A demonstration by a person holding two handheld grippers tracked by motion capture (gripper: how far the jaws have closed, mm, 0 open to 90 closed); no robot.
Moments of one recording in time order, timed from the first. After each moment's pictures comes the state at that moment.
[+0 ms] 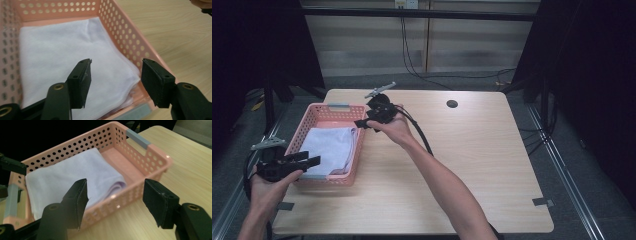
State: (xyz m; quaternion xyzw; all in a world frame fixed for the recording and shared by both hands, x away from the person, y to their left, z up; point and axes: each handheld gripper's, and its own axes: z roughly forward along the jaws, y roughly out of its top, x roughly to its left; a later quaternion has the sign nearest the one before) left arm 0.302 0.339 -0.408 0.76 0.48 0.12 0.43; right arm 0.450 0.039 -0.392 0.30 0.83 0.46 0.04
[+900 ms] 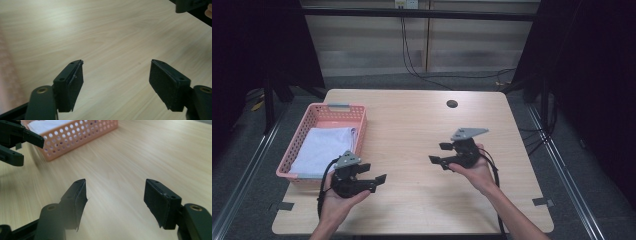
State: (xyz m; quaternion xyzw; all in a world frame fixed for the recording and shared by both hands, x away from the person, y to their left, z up) left arm 0.267 0.173 -0.436 0.80 0.39 0.08 0.44; right arm 0.312 -0.168 -0.425 0.34 0.81 0.46 0.10
